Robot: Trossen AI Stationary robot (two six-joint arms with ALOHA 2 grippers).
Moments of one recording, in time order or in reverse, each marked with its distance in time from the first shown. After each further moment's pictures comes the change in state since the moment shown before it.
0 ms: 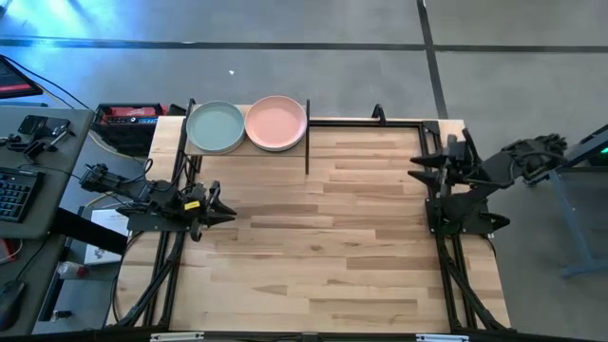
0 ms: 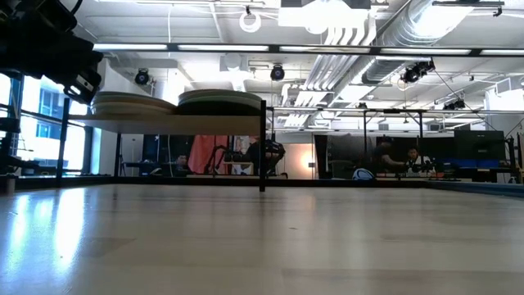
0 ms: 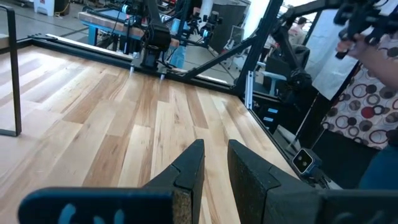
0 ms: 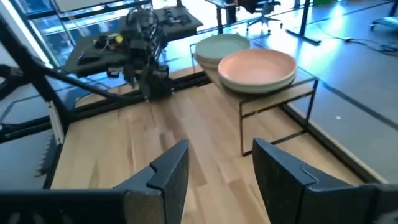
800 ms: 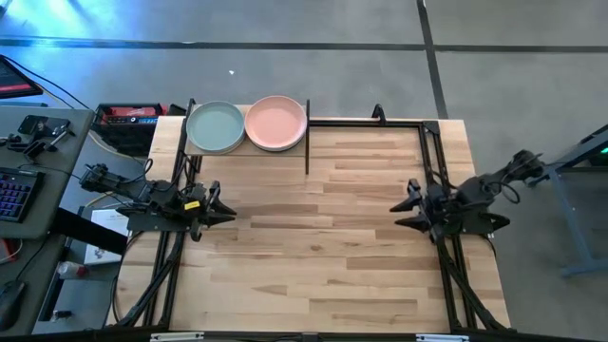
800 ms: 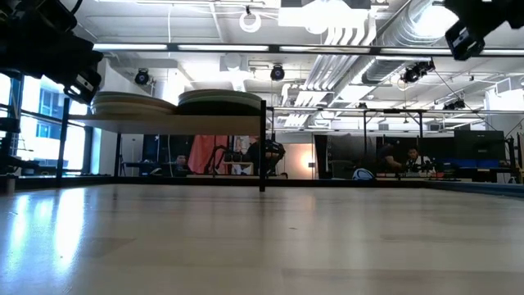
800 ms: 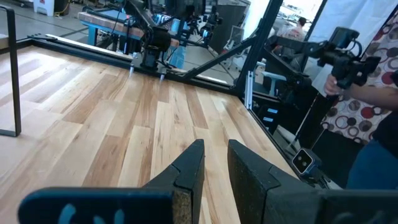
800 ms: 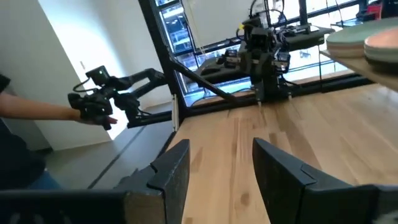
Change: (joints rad) left arm 0.000 0.000 0.001 0.000 0.001 0.000; right arm 0.000 -0.434 -0.855 0.832 -0.445 -0.155
